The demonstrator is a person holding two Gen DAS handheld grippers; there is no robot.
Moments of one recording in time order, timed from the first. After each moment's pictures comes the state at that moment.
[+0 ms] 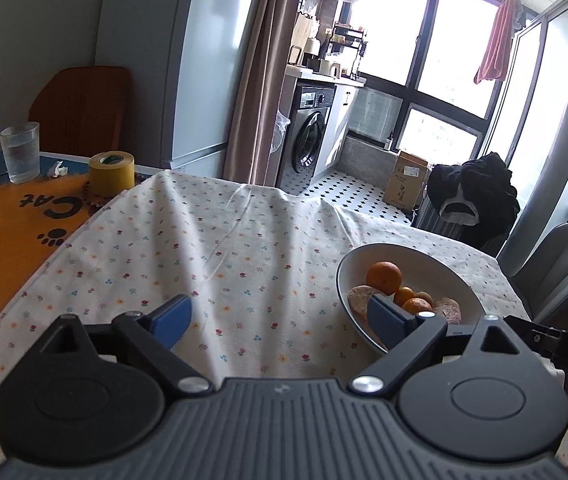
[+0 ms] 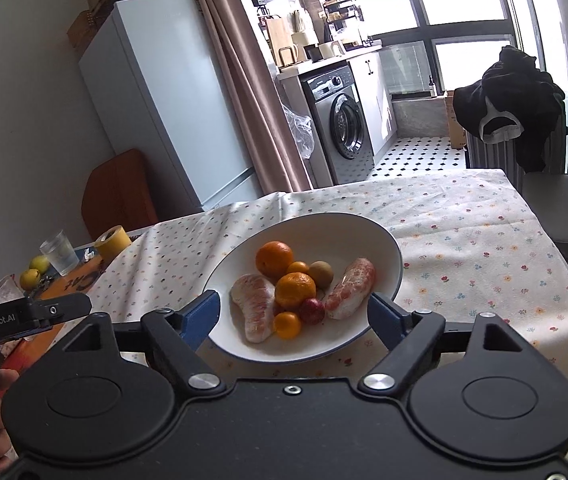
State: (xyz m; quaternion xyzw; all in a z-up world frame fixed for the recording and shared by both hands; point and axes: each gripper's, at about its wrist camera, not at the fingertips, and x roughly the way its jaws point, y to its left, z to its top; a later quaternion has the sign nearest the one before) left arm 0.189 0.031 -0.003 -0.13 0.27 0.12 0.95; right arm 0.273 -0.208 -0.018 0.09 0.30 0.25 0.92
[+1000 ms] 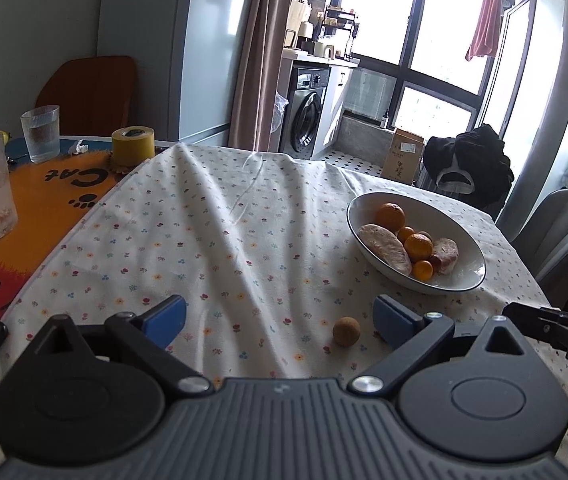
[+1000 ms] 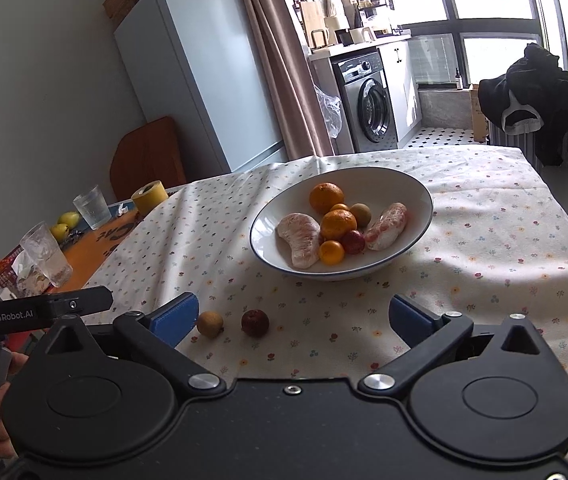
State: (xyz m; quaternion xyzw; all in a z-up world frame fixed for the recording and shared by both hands) left arm 0.125 0.029 -0.022 -0.11 0.29 0.11 0.94; right arm 0.208 -0.201 -0.027 0.06 0.32 0.28 0.90
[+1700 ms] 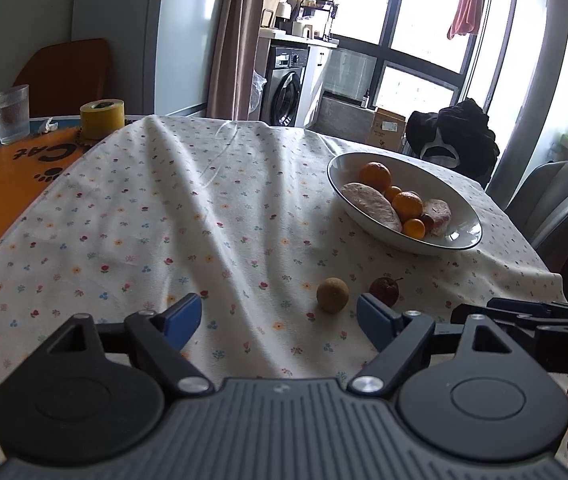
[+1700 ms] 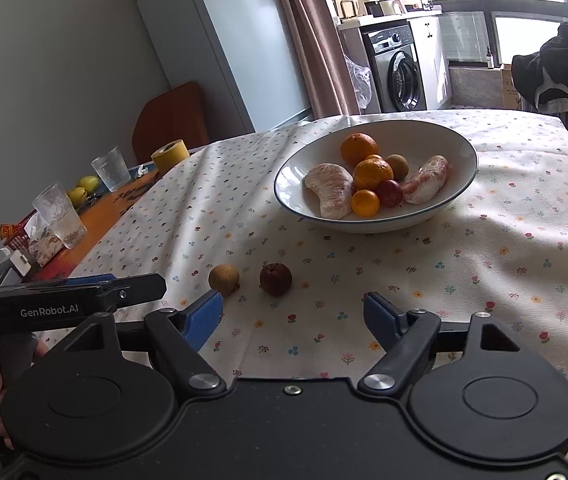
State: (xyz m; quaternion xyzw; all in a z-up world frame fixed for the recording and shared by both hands) left arm 0.139 0.018 -0.062 -0.11 0.31 0.07 0.94; right arm 0.212 -0.183 -0.061 0.05 0.35 0.33 0.88
